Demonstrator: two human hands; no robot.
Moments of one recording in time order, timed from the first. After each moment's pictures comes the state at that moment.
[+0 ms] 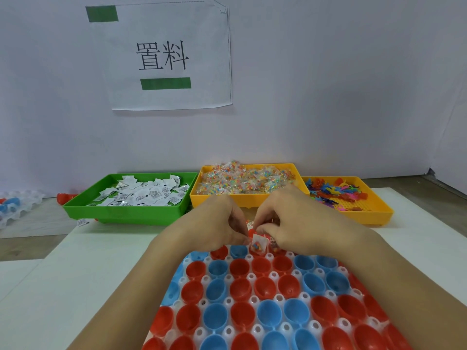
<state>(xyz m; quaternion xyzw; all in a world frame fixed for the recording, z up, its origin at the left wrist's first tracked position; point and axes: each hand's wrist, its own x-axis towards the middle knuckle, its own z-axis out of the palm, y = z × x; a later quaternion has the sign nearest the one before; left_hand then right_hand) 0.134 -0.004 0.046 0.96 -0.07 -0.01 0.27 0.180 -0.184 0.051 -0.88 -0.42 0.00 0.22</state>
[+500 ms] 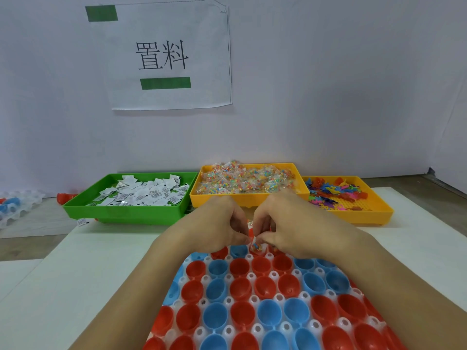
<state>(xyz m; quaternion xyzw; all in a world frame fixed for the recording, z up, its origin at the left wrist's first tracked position) 0.136 -0.004 0.042 0.96 -0.08 0.00 0.25 0.177 -0.180 0.046 -0.89 -0.41 0.01 0.20</state>
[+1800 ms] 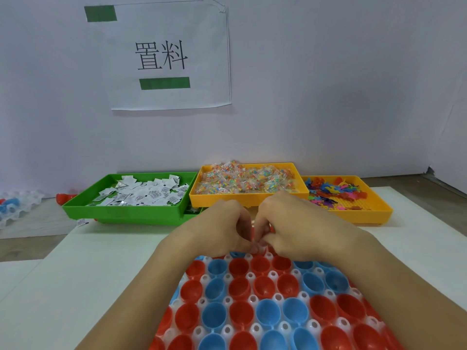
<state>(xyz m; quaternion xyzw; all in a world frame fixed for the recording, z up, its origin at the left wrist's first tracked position) 0.137 -0.013 0.038 0.97 -0.09 -0.02 0.23 0.169 -0.181 0.053 -0.89 -0.43 -0.02 0.12</state>
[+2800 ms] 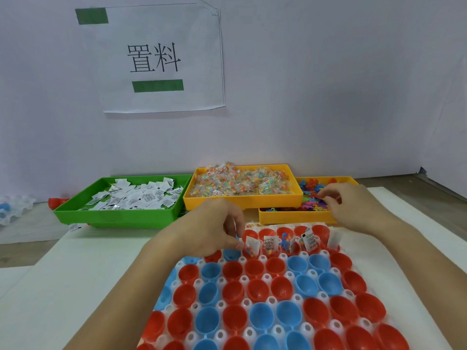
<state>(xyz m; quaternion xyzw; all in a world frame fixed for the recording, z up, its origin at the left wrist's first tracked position) 0.135 -0.005 0.045 0.96 -0.08 -0.02 0.26 0.276 -0.271 0.001 -0.95 -0.17 -0.10 0.24</state>
